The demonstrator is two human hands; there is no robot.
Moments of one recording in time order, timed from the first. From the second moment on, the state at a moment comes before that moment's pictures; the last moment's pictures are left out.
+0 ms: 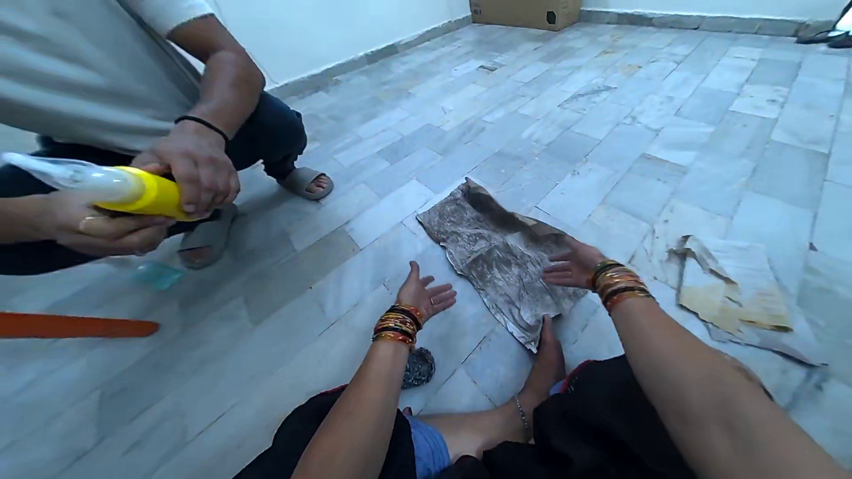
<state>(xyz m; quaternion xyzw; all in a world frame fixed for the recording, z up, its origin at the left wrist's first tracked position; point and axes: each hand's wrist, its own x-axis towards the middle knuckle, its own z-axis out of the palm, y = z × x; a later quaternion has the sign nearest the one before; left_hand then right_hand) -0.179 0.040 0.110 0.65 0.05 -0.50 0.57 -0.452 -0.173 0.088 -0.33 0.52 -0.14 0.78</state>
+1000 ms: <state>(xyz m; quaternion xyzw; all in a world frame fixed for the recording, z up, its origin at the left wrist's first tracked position) -0.322 -0.014 0.025 0.66 -0.68 -0.33 0.04 -0.491 -0.171 0.185 -0.85 0.35 0.11 0.37</state>
